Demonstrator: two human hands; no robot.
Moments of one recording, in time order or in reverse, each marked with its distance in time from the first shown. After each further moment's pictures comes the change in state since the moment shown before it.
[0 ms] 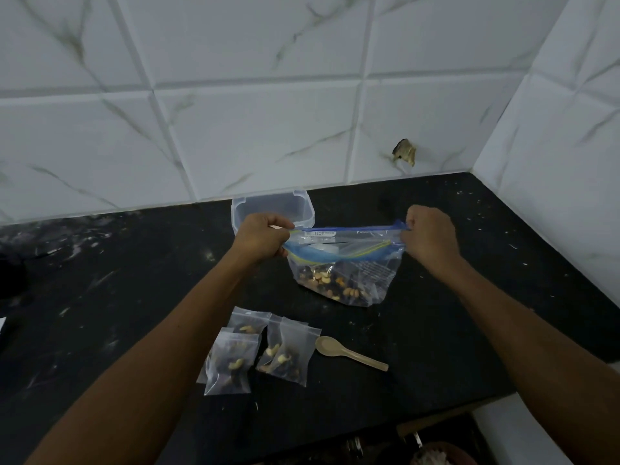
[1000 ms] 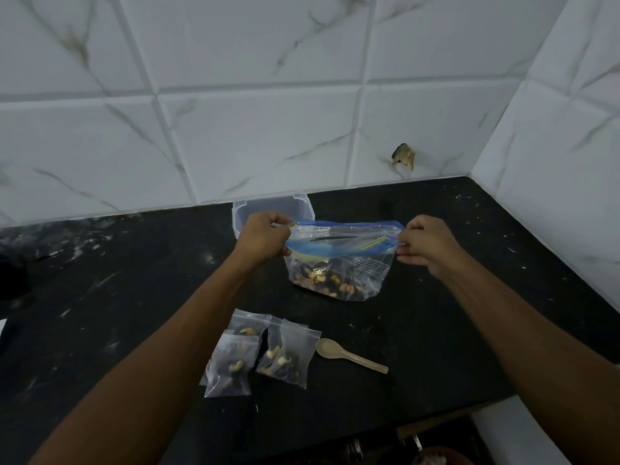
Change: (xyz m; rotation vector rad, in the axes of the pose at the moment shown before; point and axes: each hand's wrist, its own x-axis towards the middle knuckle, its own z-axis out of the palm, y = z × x) left_hand -0.001 0.005 0.002 0.007 0.025 0.035; right_hand -0.002 -0.002 -0.004 0.759 -0.228 0.413
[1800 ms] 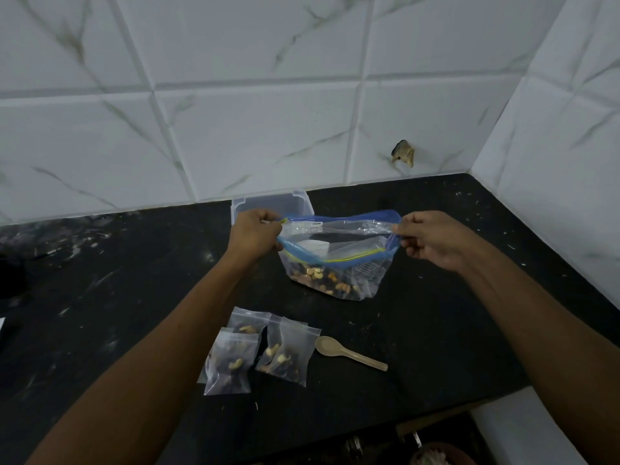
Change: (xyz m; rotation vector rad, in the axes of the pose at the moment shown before) left_hand 0.005 -0.010 -0.004 -0.090 0.096 -0.034; right_hand -0.010 -0.015 -0.019 0.059 -0.282 0.042
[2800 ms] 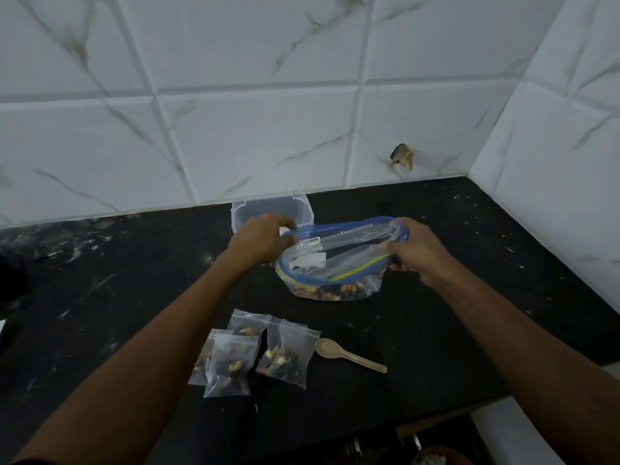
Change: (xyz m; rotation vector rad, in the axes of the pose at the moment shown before) left_hand 0.003 0.010 -0.005 0.709 -0.255 0.309; right_hand 0.003 0.018 0.026 -0.134 0.131 -0.119
